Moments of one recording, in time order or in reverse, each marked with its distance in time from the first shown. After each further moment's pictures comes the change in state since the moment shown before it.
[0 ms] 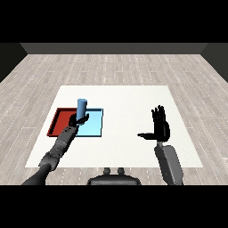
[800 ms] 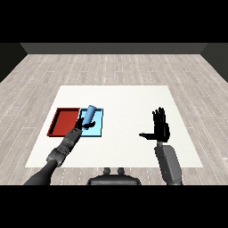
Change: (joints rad) left arm -0.092 -0.087 -0.041 0.248 -0.106 -0.017 0.113; right arm 0.002 0.014 -0.046 0.106 -0.018 0.057 -0.059
